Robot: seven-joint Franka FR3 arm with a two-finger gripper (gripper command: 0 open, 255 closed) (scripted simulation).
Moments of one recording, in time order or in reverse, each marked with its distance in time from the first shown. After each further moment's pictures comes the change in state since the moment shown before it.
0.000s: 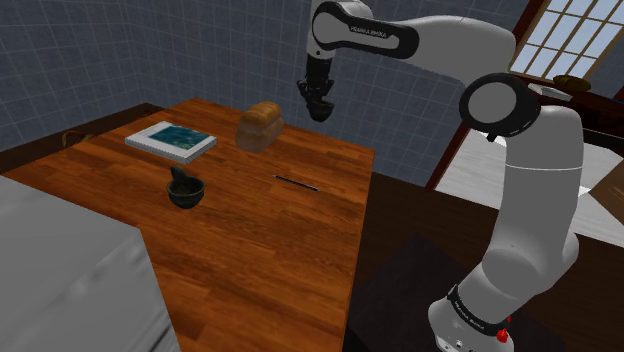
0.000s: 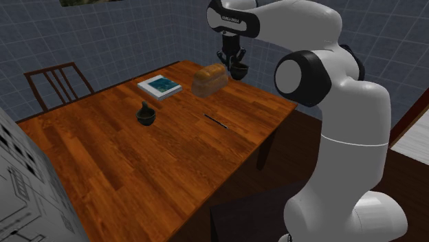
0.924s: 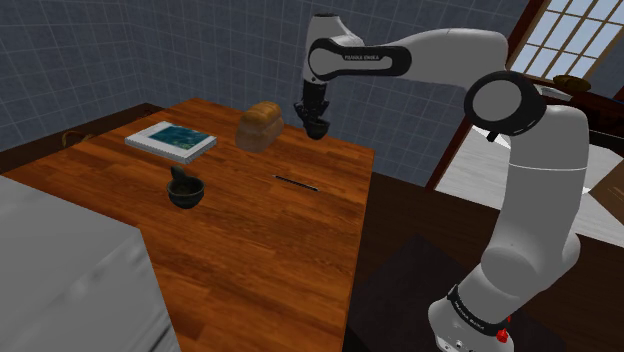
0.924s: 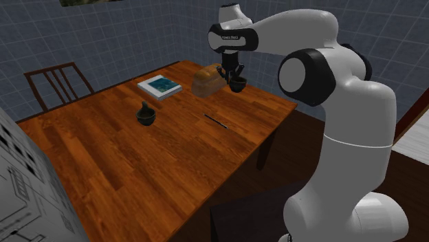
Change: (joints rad) arm -0.031 -0.026 -0.002 -0.229 0.001 0.200 0.029
